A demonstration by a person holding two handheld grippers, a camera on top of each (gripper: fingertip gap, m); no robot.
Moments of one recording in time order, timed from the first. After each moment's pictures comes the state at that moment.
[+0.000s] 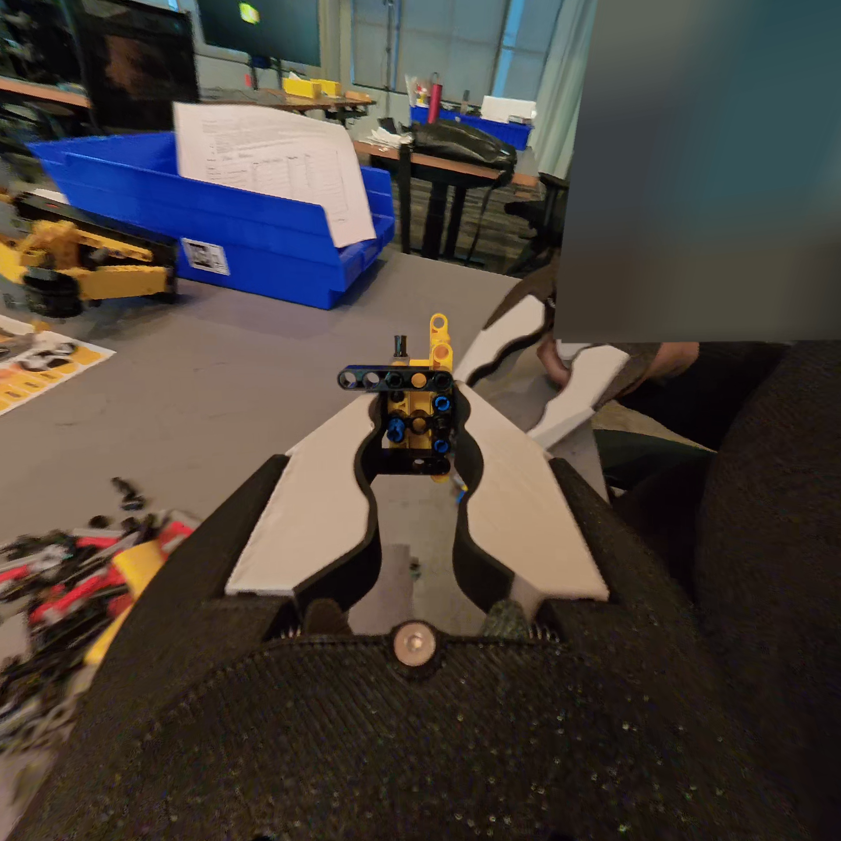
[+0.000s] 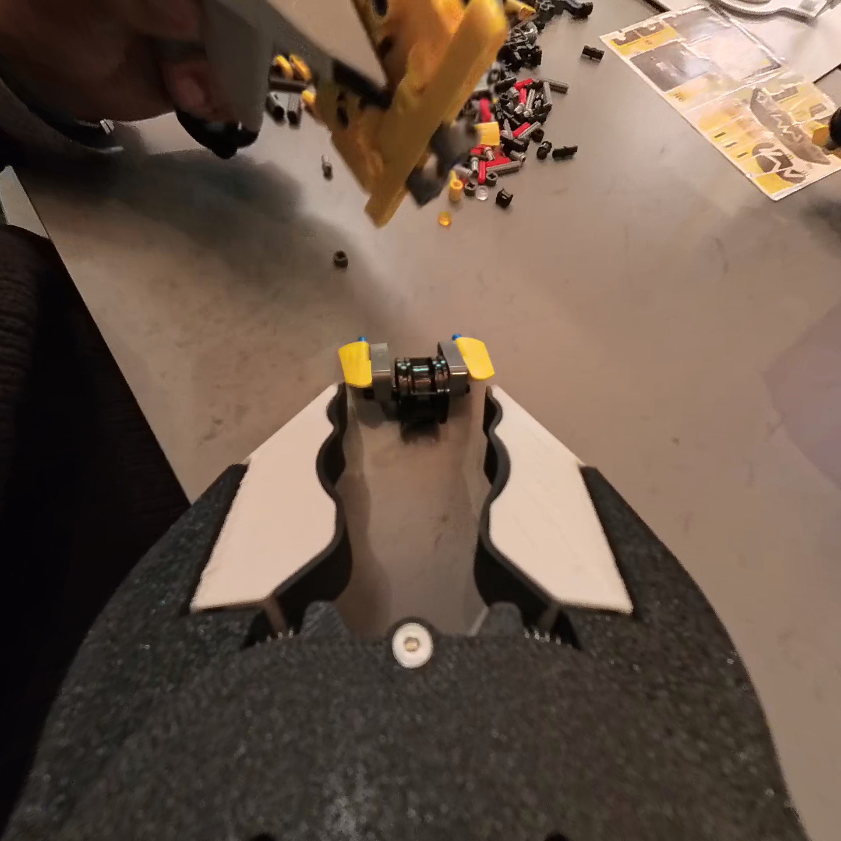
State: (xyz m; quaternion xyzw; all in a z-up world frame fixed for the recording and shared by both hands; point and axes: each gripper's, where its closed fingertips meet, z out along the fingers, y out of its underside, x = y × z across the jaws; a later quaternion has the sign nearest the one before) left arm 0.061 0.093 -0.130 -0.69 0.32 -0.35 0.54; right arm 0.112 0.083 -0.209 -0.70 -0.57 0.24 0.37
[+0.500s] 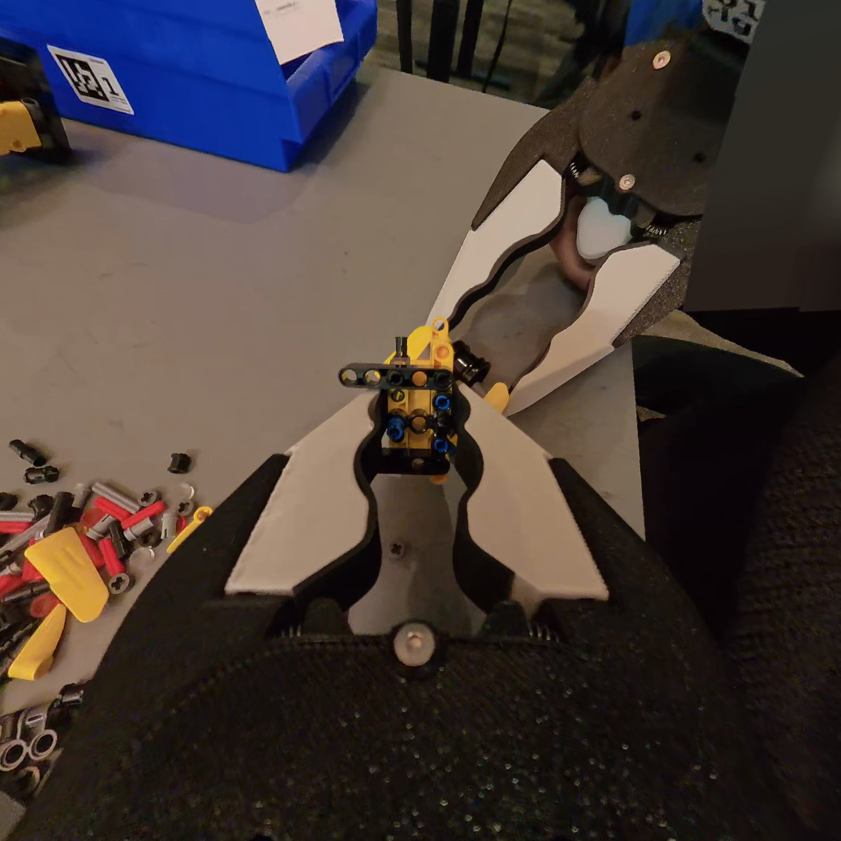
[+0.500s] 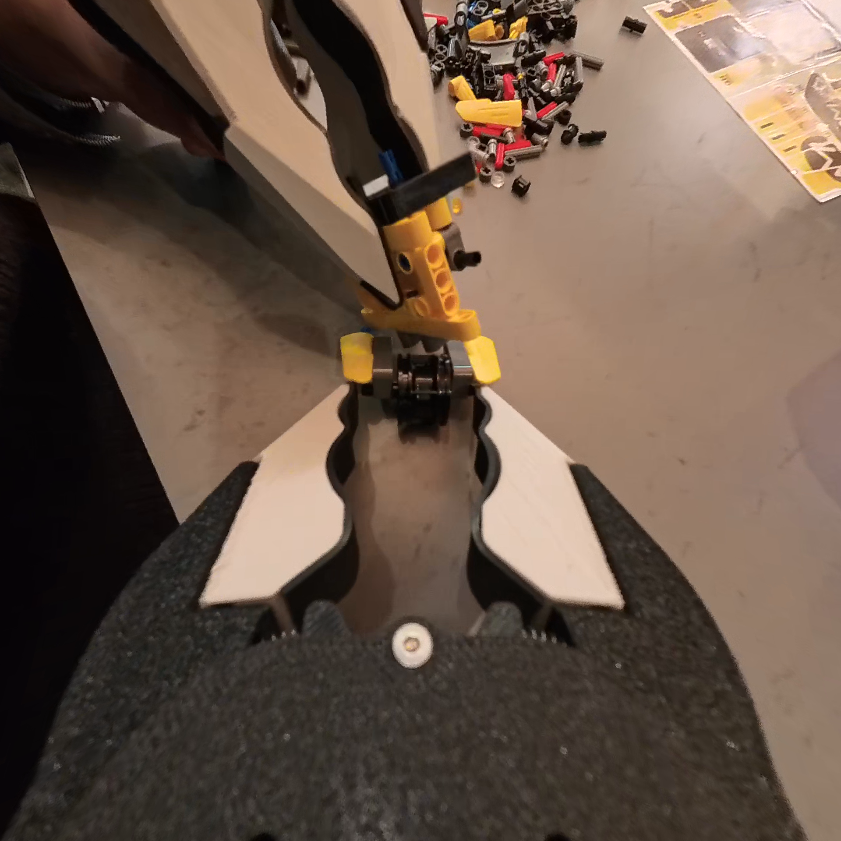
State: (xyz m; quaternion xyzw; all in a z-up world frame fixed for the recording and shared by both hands) left arm 0.088 0.093 -0.186 -0.78 0.38 -0.28 0.42; right arm 0.109 0.088 -0.217 -0.69 -0.60 0.24 0.34
